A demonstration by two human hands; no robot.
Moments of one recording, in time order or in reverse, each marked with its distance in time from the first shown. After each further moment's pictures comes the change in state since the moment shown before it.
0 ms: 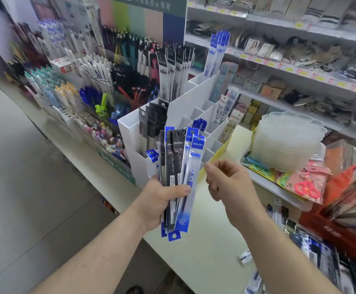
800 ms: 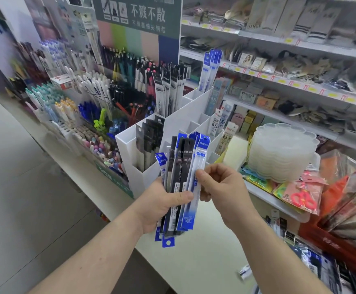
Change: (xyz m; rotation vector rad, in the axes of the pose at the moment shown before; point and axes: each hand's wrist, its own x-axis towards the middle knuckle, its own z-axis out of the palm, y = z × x) left_hand 0.013 0.020 0.001 0.200 -0.063 -0.056; right_hand 0.013 -0.008 0.001 0.018 -0.063 -0.105
